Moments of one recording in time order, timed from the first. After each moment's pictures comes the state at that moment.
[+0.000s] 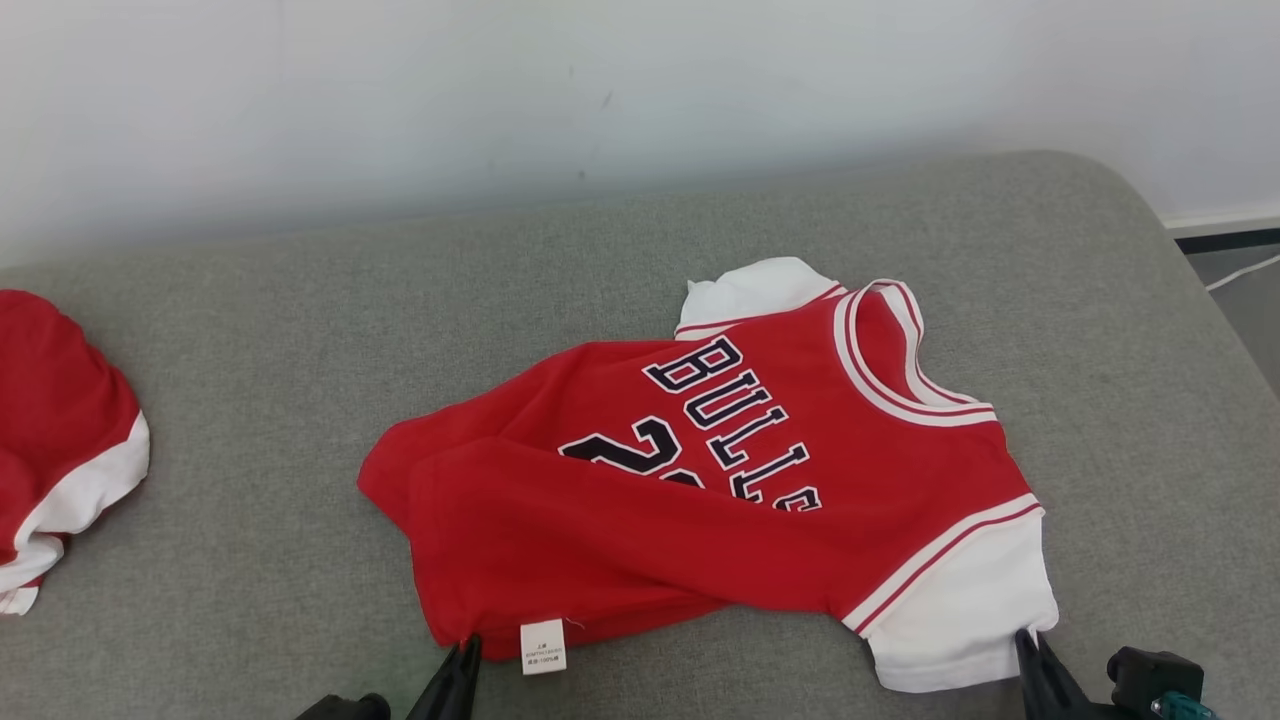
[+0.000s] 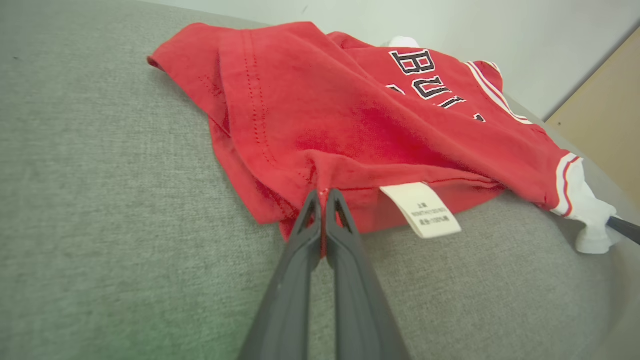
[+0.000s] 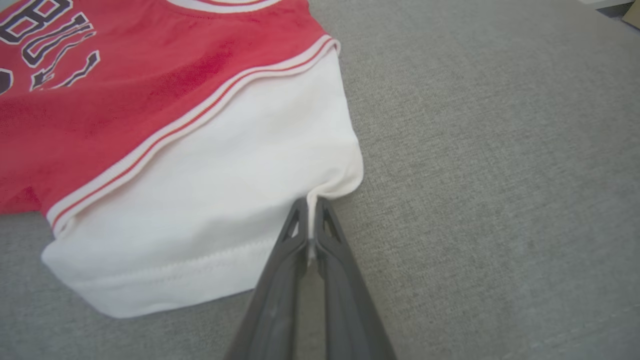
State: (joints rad) left arm -0.15 0.05 -0.23 0.38 -0.27 -0.11 -0.26; right arm -0.11 -0.16 0.09 0.51 0.24 0.13 -0.14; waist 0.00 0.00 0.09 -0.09
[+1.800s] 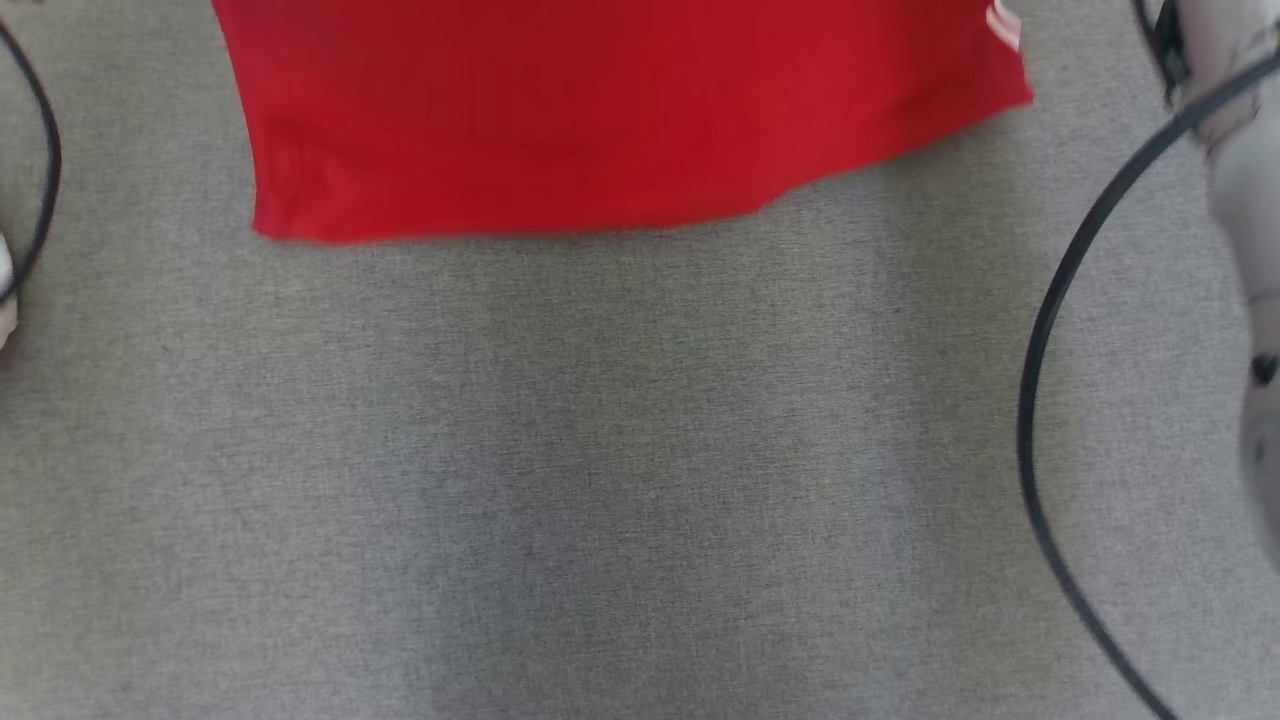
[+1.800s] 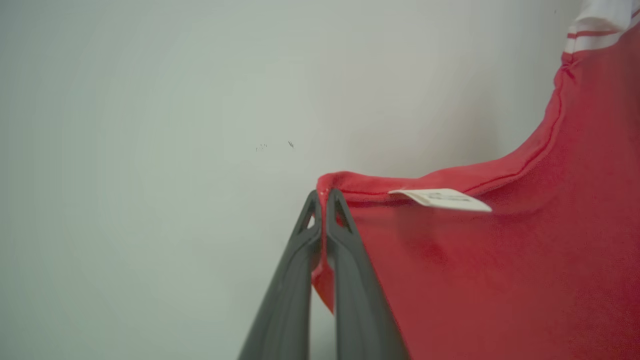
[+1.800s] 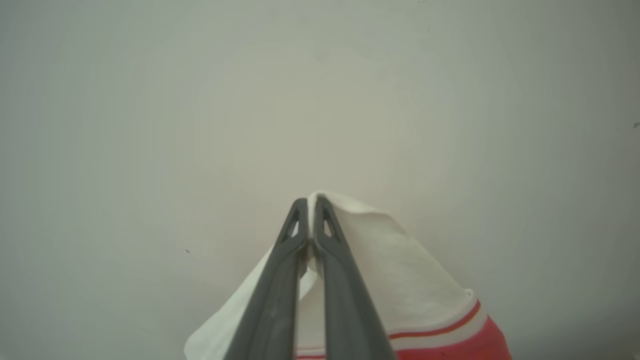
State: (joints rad) left arm -1.55 0.56 -0.75 0.53 -0.44 -0.13 -0.08; right arm -1.59 -0.19 0.32 0.88 0.71 0.13 -0.09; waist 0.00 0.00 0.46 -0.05
